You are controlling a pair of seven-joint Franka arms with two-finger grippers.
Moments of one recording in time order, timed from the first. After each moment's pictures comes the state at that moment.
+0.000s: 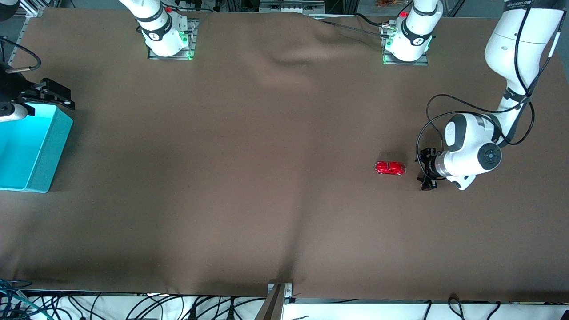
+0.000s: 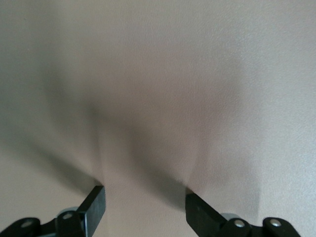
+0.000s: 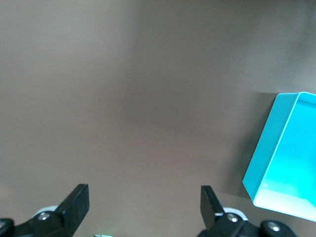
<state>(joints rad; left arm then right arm) 0.22 0.59 -0.21 -1.98 0.01 2.39 -1.55 0.00 0.04 -0.03 -1.57 -0.01 1.55 -0.22</state>
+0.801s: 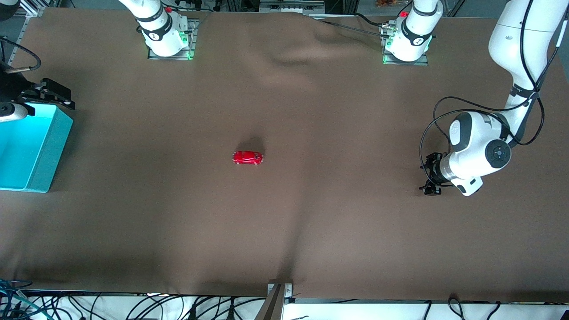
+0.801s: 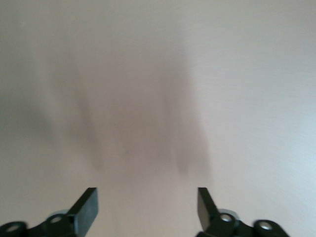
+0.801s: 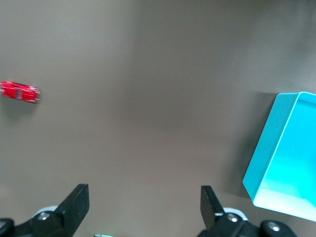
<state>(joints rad) 0.22 0.53 -0.24 -1.93 0.03 2.39 -1.41 0.00 0.04 -0.03 -1.57 -0.01 1.55 -0.22</state>
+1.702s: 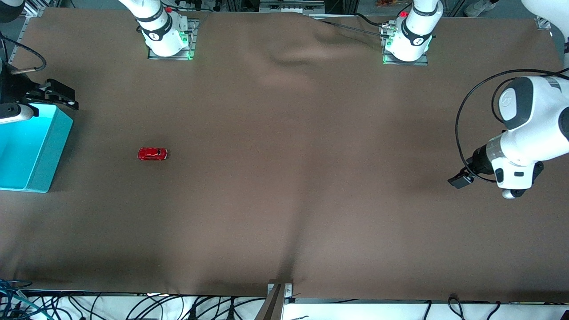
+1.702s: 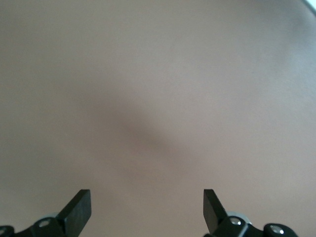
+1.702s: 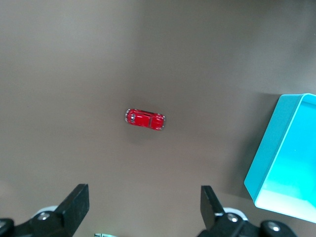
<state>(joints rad) 0.23 0.31 -0.23 -1.71 0.03 1.99 -0.72 0.01 0.05 -0.03 -1.57 -0.01 1.55 -0.22</state>
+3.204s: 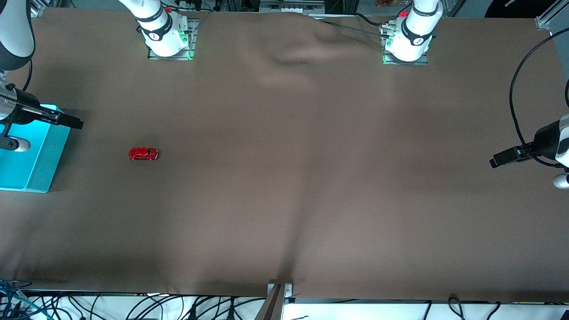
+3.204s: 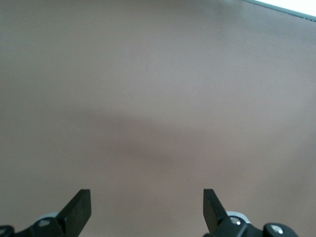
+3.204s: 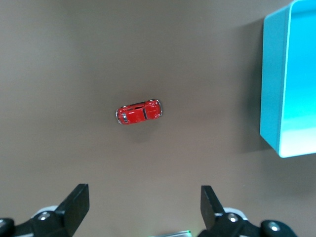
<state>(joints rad) 0.26 0.31 -0.22 -1.39 0.03 1.65 -0.21 0.00 0.14 -0.09 -1.67 -0.02 1.60 0.19</state>
